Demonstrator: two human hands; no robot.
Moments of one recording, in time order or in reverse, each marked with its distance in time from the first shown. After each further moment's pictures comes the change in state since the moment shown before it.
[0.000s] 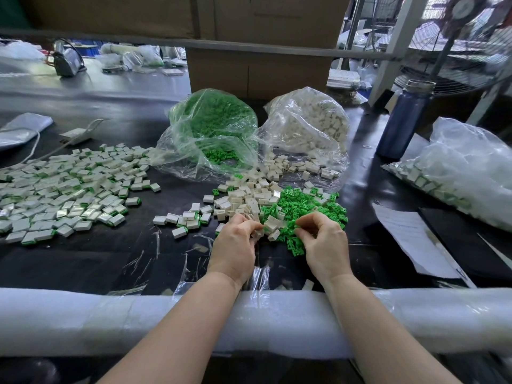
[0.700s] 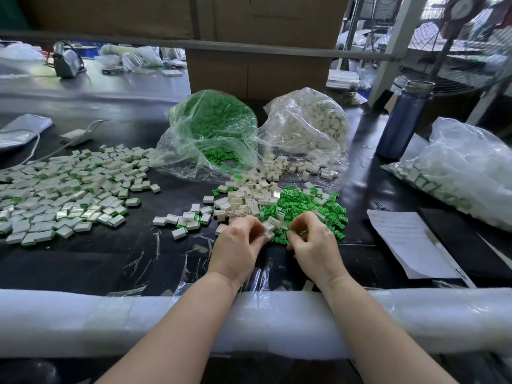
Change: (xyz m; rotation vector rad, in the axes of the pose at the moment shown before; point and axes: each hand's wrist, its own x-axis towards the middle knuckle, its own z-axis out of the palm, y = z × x) left_hand -0.002 0.003 -0.004 -0.117 -0.002 0.015; right_hand -0.005 -0.007 0.002 0.034 -0.147 -0.033
